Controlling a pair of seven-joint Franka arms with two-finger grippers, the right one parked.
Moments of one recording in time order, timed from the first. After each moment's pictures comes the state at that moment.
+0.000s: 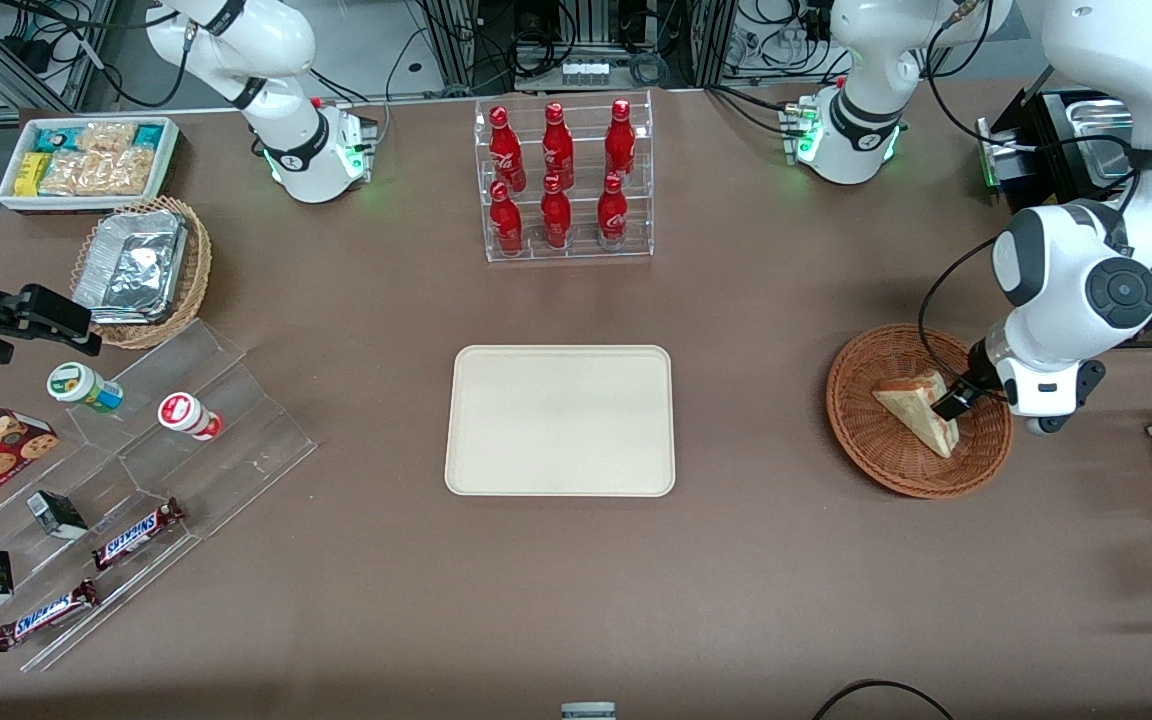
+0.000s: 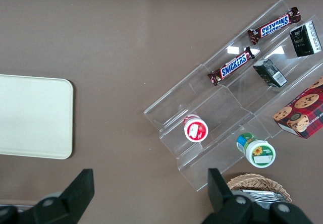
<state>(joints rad) 0.05 0.19 0.01 -2.20 0.05 2.35 -0.76</state>
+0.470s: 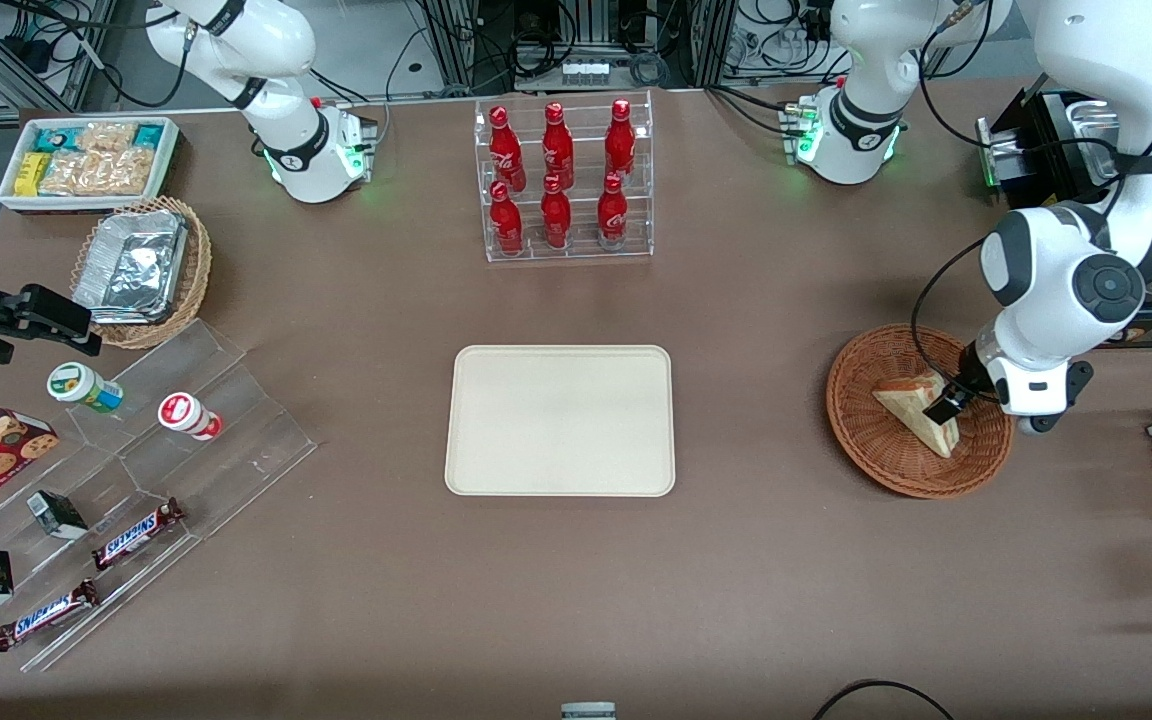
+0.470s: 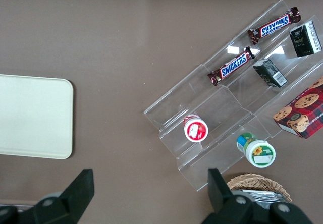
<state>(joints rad) 0.04 0.20 0.00 -2.25 0.03 2.45 -0.76</state>
